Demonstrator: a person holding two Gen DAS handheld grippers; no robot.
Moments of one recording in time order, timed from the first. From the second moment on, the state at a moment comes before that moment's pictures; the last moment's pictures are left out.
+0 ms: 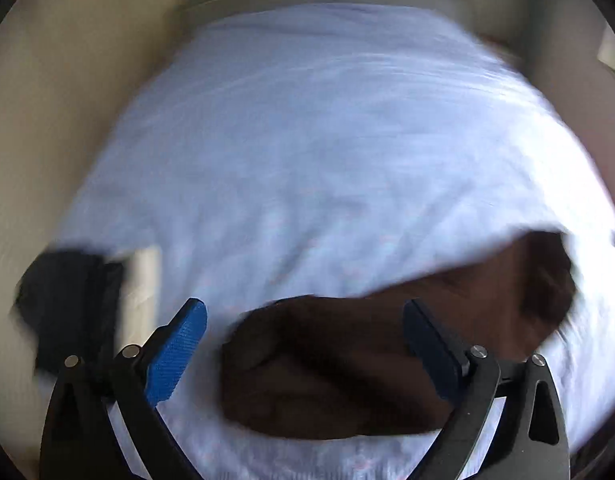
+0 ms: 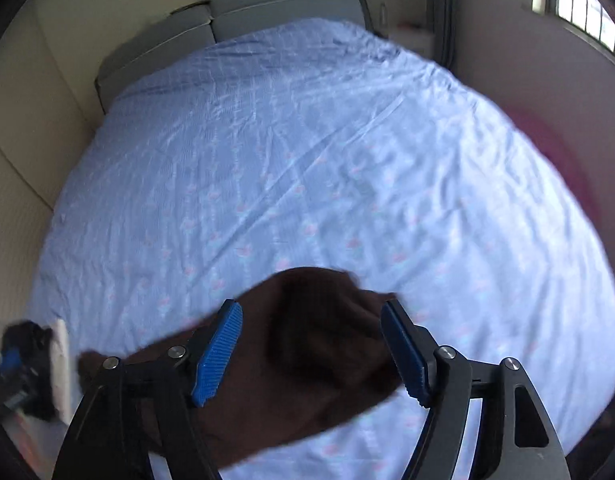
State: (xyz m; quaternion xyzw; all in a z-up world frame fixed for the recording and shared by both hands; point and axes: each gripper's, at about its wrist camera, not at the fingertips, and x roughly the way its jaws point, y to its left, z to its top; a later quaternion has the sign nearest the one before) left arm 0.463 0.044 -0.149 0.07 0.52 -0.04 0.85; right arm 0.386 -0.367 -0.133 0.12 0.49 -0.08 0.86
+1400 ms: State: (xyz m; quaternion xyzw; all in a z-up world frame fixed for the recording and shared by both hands) left arm 0.508 0.004 -0.206 0.09 0.56 -0.07 0.82; right arm 0.351 -0.366 -0.153 0.11 0.52 -0.11 0.84
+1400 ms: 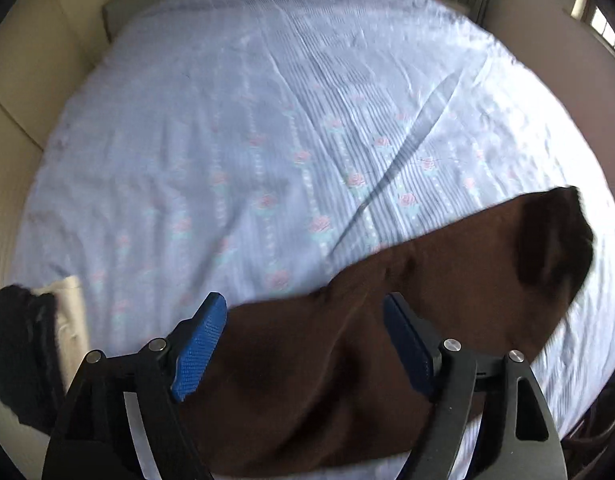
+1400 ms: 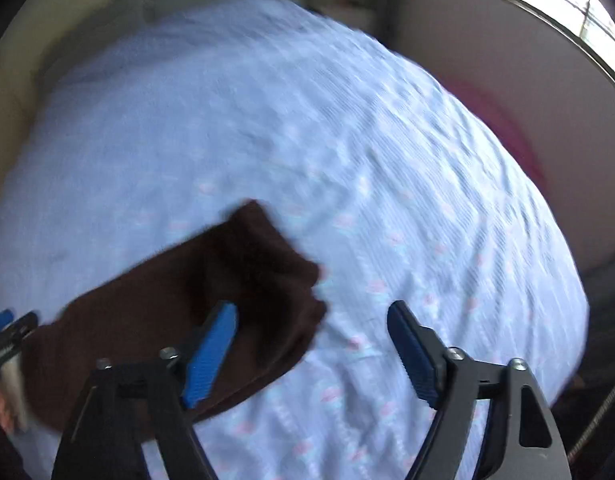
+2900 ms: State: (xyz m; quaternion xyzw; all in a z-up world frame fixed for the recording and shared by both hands) left arm 0.484 0.153 -0.242 -0.24 0.59 0.07 0.77; right arm 0.344 -0.169 -0.230 0.12 0.65 0.21 0.72
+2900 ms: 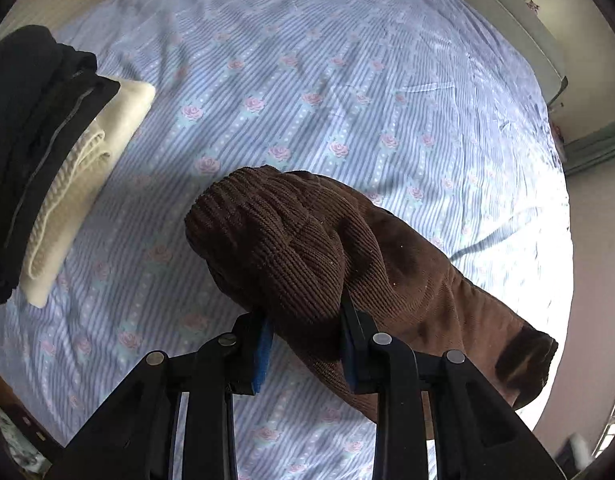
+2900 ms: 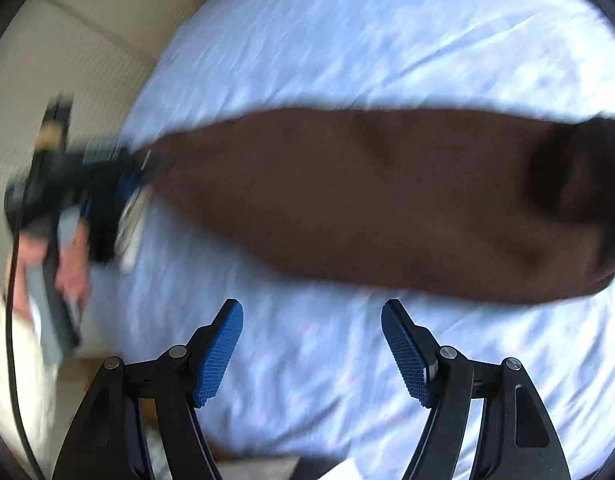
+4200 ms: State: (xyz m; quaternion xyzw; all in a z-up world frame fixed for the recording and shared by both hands) left arm 0.470 0.192 -0.260 -0.31 0.60 0.04 0.73; right arm 0.392 -0.154 -0.205 0.10 0.59 0.20 0.78
